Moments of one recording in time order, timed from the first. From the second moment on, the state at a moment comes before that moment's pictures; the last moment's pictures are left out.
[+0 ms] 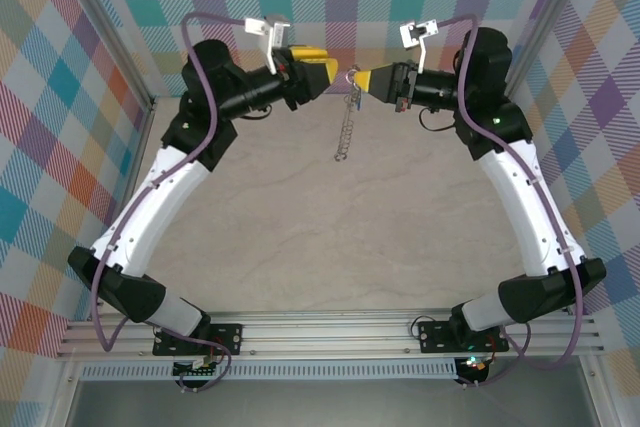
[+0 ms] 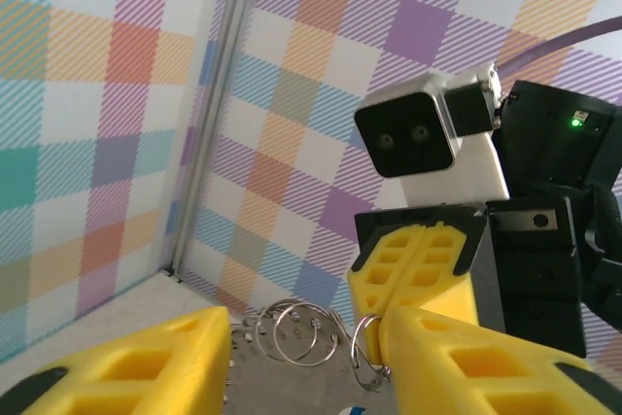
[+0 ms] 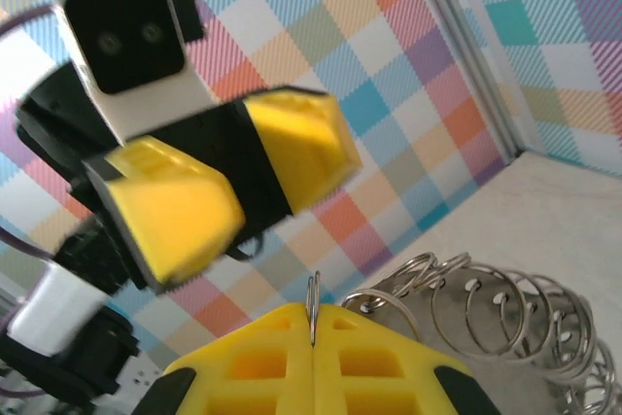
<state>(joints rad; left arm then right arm) -0.51 1.50 1.80 -0.16 0.59 -0.35 0.33 1.46 1.80 -0.41 -0.96 0.48</state>
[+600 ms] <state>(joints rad) -0.47 1.63 2.09 -0.68 0.79 -0.06 0.33 1.66 2.17 -0.95 -1.00 0.09</state>
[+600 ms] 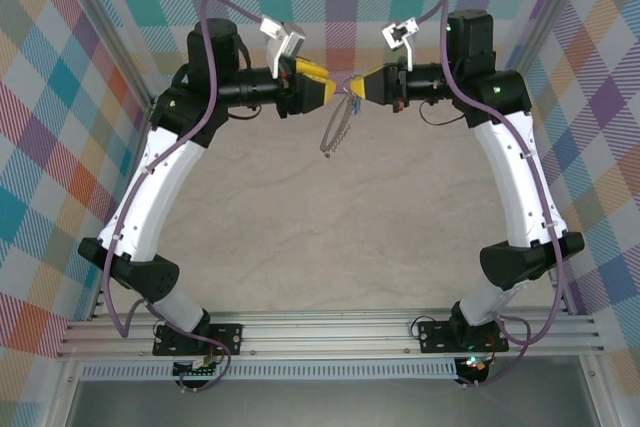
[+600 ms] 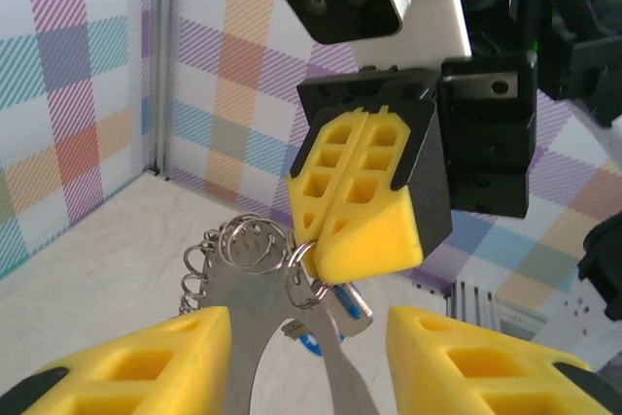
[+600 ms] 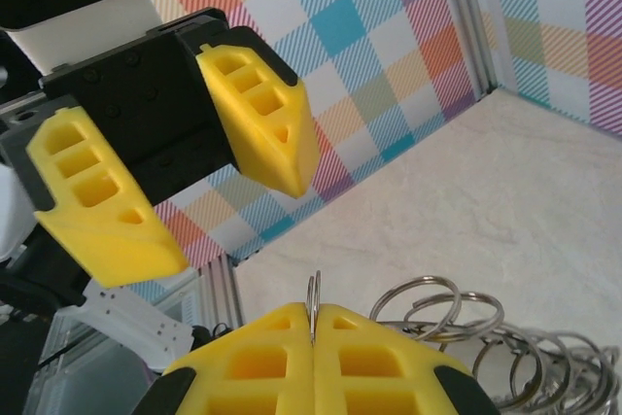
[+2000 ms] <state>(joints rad) -0.48 1.71 2.11 -0.62 0.94 -0.17 0.33 1.64 2.04 -0.76 -1.18 0.25</state>
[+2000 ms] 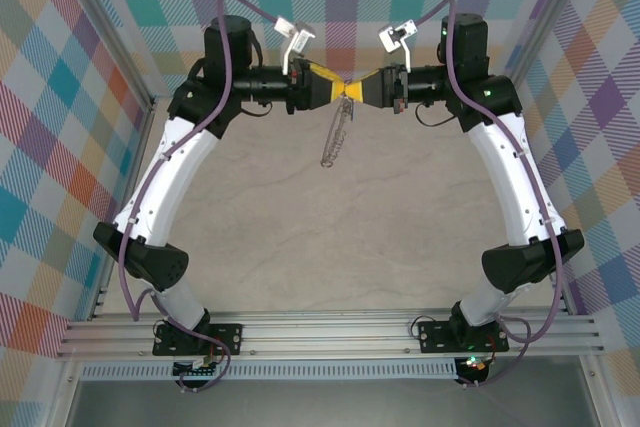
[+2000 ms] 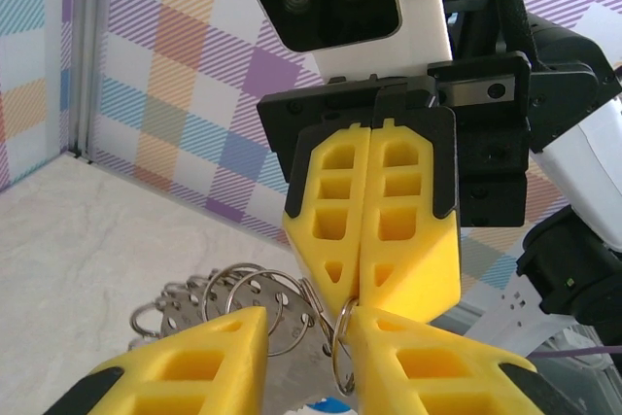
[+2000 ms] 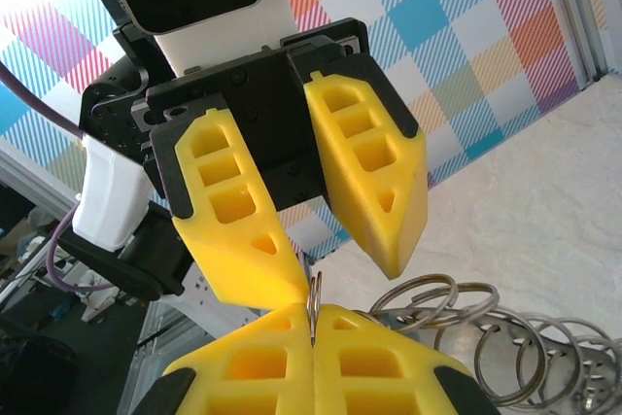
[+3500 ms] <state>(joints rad) -0.51 1.61 1.85 -0.21 0.70 -0.35 0.31 1.49 1.74 -0.49 -1.10 0.41</state>
